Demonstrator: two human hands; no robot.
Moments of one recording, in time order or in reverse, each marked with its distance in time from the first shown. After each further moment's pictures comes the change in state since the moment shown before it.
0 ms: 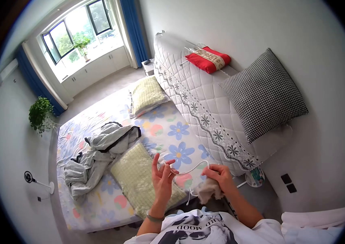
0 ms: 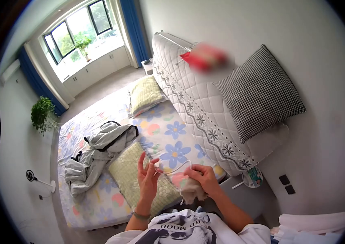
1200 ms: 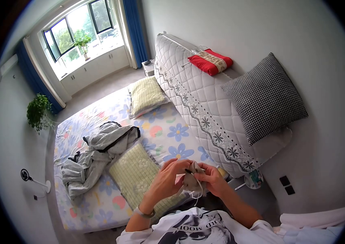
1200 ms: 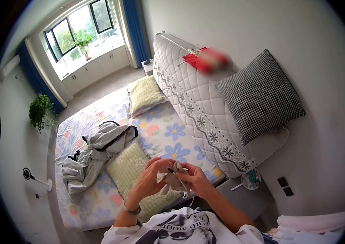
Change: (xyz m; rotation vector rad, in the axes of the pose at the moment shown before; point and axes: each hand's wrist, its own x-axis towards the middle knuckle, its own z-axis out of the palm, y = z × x) left_hand 0.017 0.061 0.013 1.184 -0.638 0.647; right_hand 0.024 0.023 0.029 0.456 -0.235 0.166
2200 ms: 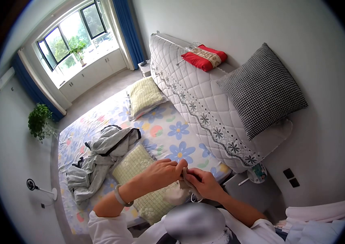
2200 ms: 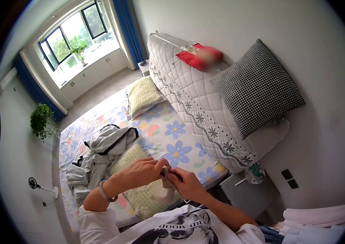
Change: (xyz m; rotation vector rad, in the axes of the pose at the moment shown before) left_hand 0.043 0.001 -0.027 0.372 -0.721 0.153; right_hand -0.011 0.006 0.016 -0.825 0.108 -0.171
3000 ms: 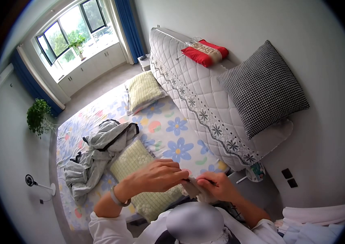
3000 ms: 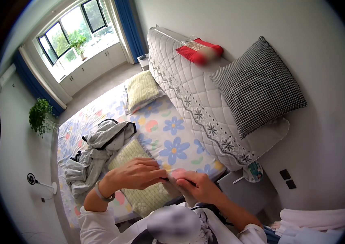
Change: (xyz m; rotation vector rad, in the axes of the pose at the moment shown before) left_hand 0.006 0.005 -0.023 -0.201 0.157 0.271; right_hand -0.026 -0.021 -0.041 -0.171 -0.004 -0.217
